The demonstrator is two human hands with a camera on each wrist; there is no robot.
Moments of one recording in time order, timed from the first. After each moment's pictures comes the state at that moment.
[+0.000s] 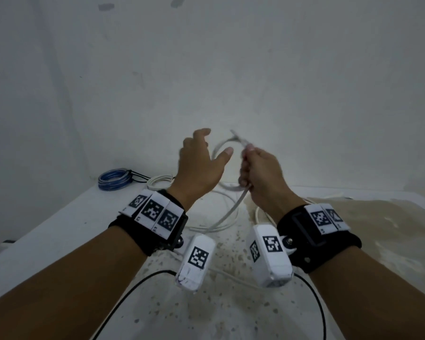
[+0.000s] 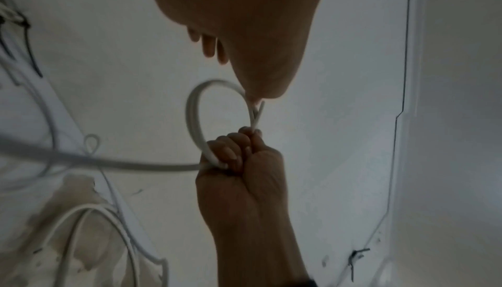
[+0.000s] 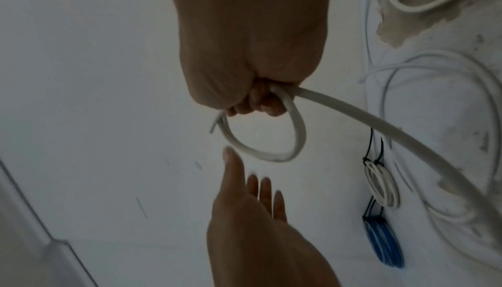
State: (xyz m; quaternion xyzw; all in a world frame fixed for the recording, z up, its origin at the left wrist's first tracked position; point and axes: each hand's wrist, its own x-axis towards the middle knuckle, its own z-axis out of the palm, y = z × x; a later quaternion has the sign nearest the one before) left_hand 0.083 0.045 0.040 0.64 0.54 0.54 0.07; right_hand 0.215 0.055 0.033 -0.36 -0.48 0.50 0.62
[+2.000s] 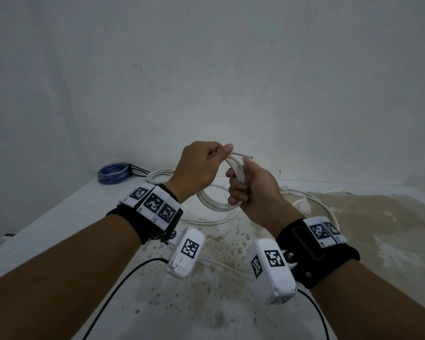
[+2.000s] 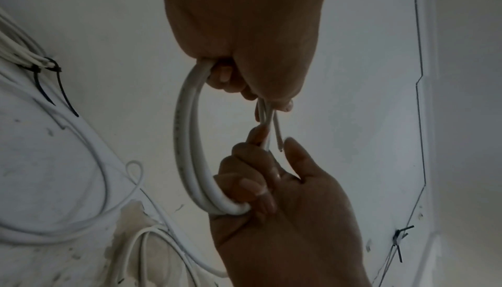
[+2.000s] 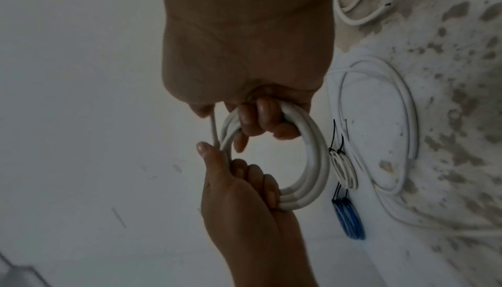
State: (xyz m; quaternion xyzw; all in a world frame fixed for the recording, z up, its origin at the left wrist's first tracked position) left_hand 0.072 0.048 0.030 0.73 0.46 0.50 0.08; right_hand 0.220 0.036 0.003 -0.32 -0.46 0.67 0.50
